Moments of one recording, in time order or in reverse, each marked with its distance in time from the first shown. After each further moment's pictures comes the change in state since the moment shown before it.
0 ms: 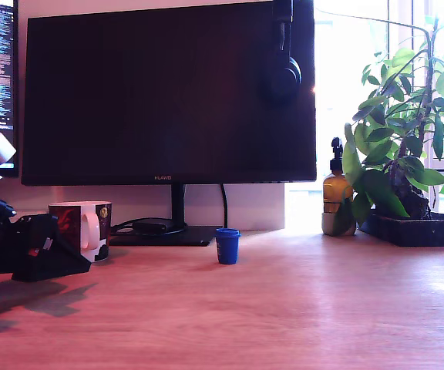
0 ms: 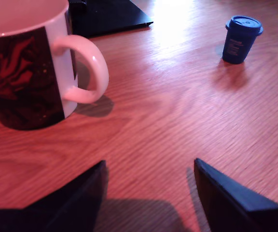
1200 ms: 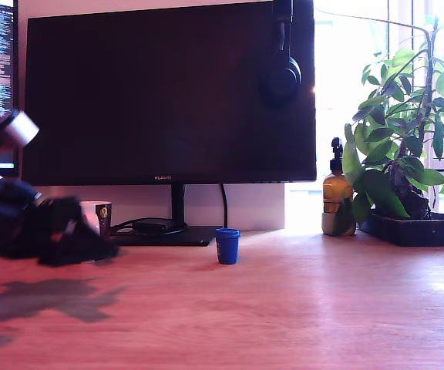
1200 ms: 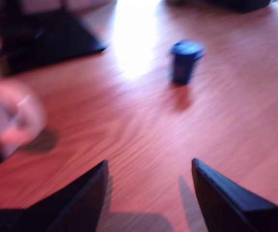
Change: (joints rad) arm -0.133 -0.089 0.002 -0.035 0.000 -0.012
